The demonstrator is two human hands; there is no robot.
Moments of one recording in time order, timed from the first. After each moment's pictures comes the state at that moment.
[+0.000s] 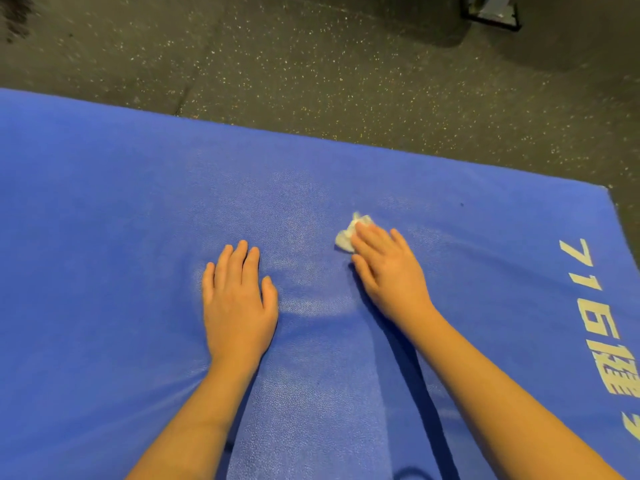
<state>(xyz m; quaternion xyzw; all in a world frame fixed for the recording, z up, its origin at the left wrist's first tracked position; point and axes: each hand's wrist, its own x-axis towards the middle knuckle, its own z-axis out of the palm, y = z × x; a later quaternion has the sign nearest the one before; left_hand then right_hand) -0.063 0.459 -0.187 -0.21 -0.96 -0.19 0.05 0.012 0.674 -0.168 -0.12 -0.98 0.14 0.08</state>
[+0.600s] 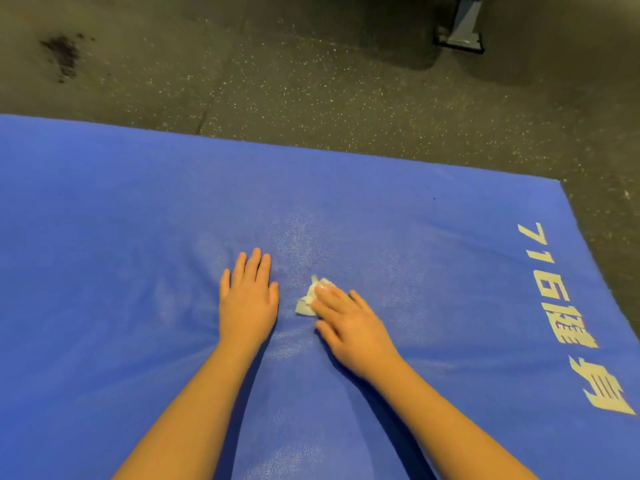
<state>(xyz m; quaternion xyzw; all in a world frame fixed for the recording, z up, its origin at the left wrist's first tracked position) -0.041 0.430 -0.168 -0.27 -0.95 -0.12 -0.09 0.094 0.574 -0.154 -0.07 -0.97 0.24 -0.04</state>
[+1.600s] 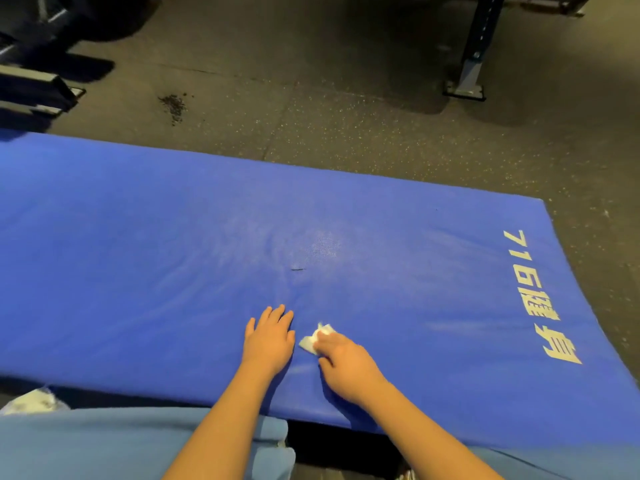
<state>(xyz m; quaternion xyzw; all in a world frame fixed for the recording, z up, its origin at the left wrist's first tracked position) 0.059 0.321 -0.083 -0.24 -0.92 -0.04 -0.29 0.170 0.458 -0.075 -0.07 -0.93 0.31 -0.16</state>
